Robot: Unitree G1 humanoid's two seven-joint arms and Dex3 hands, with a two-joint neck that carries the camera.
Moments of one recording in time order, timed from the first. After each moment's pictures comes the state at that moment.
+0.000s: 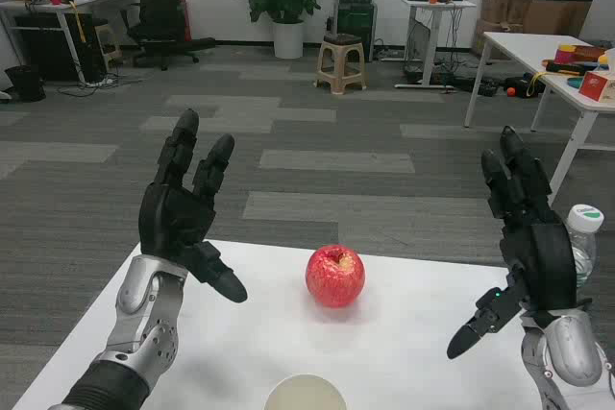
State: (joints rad) left arm -0.32 0.17 0.03 0.39 -0.67 -0.64 -0.28; right arm -0.30 -0.45 0.23 0.32 0.35 -0.77 -0.10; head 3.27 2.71
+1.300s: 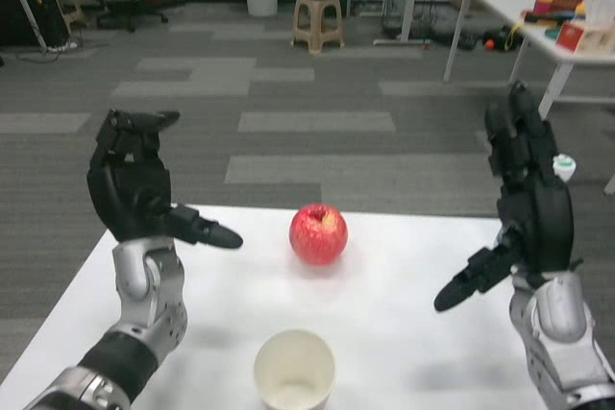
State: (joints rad) left arm -0.34 0.18 -0.14 0.51 -0.62 -1.13 0.13; right arm -0.23 -0.47 0.20 0.27 0.36 -0.85 -0.15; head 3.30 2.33
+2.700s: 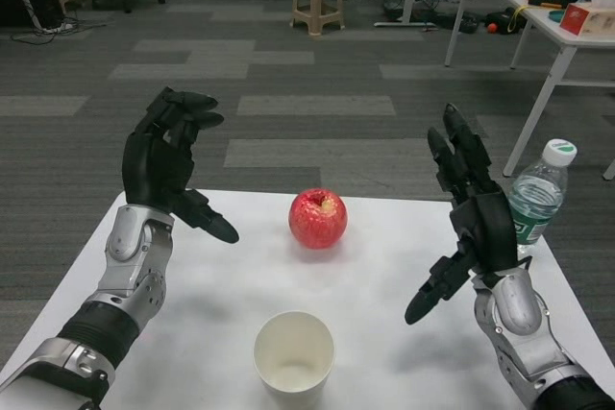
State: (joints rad) left arm -0.36 0.24 -0.09 0.50 -0.61 -0.71 -0.11; right arm -0.29 -0.48 0.45 0.42 0.40 -0.86 -0.15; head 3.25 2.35
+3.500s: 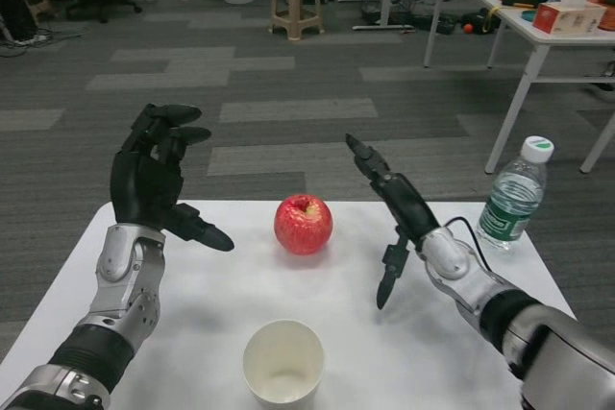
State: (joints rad) left arm -0.35 0.20 -0.08 0.50 -0.60 -0.70 -0.11; right arm -0.72 -0.37 0.90 1.02 0.41 -0.78 -0.15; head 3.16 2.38
